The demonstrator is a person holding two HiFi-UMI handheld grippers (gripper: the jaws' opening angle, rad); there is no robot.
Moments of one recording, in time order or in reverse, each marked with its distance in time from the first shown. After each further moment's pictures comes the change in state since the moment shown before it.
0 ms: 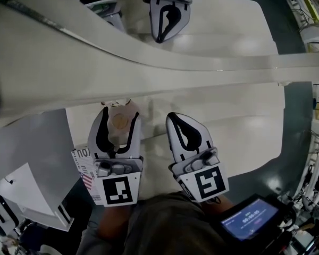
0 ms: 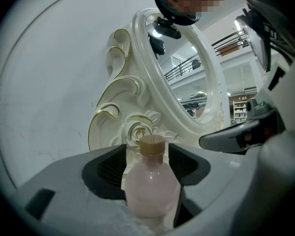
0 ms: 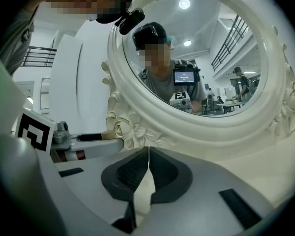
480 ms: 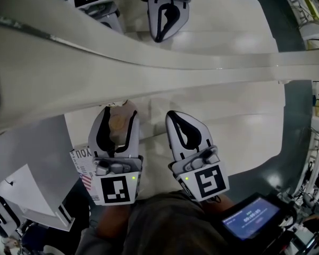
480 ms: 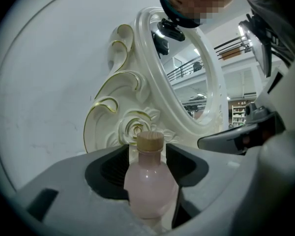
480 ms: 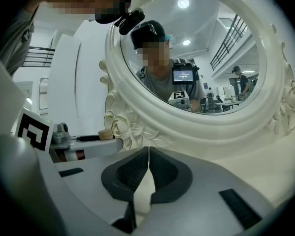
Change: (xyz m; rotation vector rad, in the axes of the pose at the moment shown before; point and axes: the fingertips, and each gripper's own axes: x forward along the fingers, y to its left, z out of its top) left arm 0.002 -0.001 -0.002 -0.044 -0.001 -0.027; right arm 0.000 -0.001 -0.001 0.013 0.009 -0.013
